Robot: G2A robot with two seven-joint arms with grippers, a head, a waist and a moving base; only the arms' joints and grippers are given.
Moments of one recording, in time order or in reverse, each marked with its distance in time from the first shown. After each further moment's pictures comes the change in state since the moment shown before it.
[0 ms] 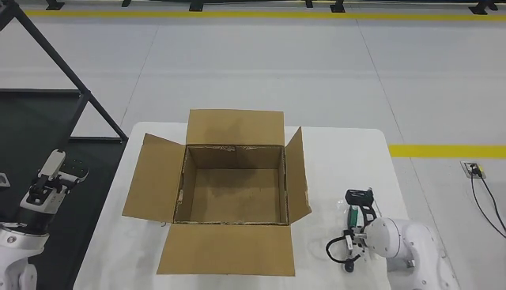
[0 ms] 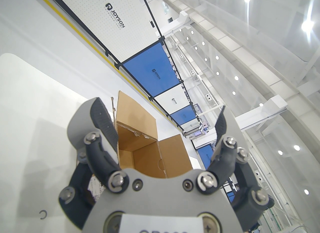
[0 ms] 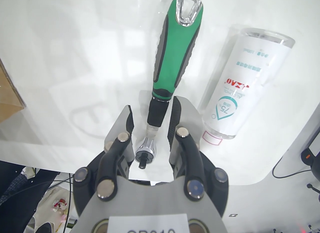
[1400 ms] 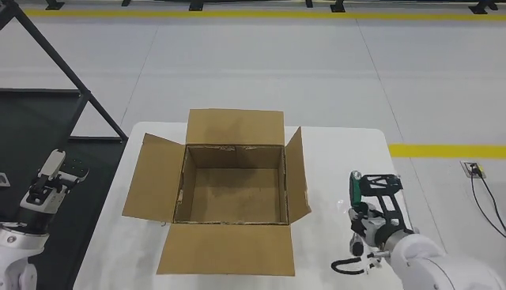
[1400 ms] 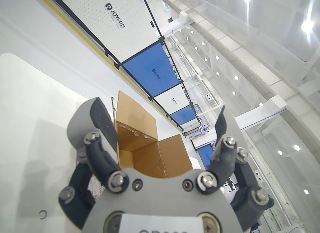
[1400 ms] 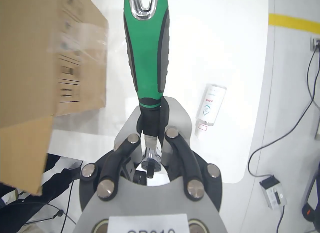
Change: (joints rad) left arm 0.000 0.000 0.000 0.000 0.000 0.000 0.000; right arm -0.141 0.020 0.013 -0.674 -0.035 0.009 -0.055
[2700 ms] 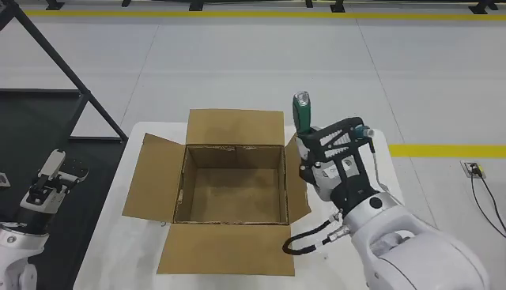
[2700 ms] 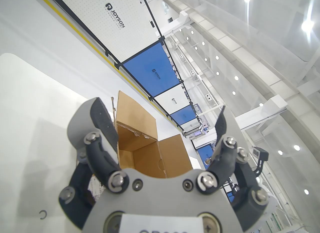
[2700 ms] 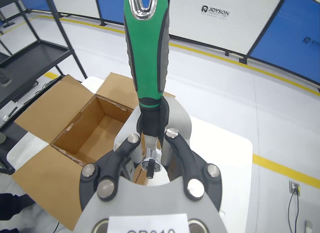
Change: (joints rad) left arm 0.000 0.000 0.000 0.000 0.000 0.000 0.000; right arm 0.422 -0.047 -0.365 0.019 -0.066 -0.086 -0.267
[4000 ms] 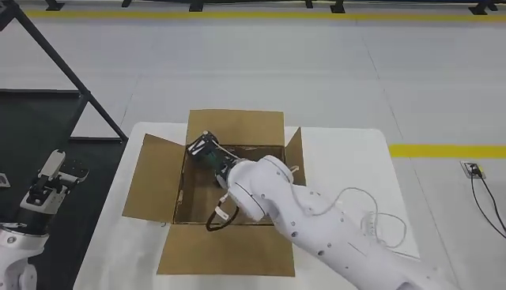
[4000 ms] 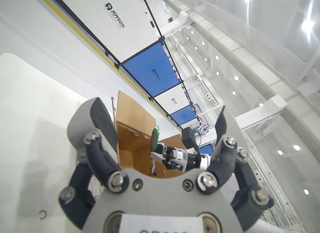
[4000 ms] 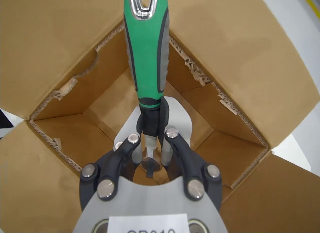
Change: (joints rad) left arm 0.000 0.000 0.000 0.000 0.000 0.000 0.000; right arm 0.545 -0.246 -0.533 1.084 0.346 -0.026 0.000
